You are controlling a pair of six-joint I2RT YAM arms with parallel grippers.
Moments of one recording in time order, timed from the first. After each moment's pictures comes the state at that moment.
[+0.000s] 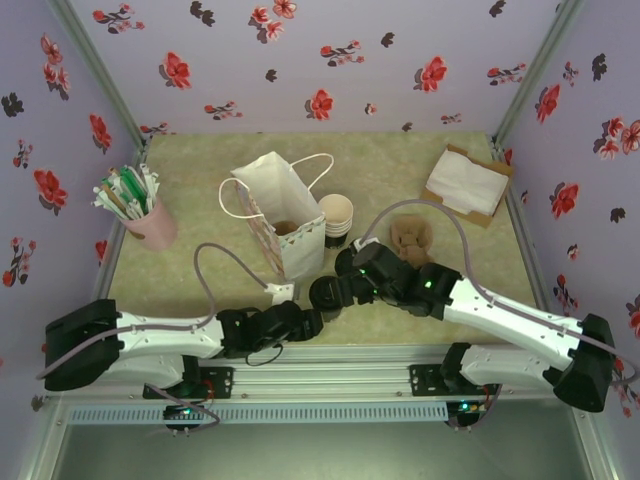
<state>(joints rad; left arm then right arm) -1.32 1.22 0.44 -0.02 -0.27 -1.21 1.03 1.08 0.87 -0.71 0.17 0.58</state>
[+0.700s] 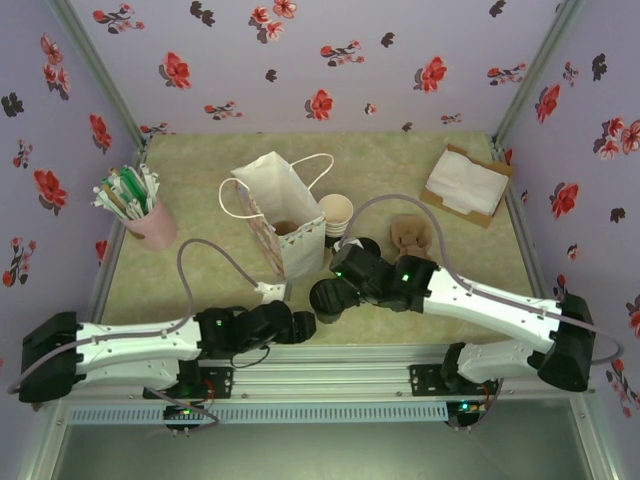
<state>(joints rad) -1.33 1.00 0.48 -0.31 -0.26 -1.17 1.13 1.24 1.03 -0.84 0.19 0.63</state>
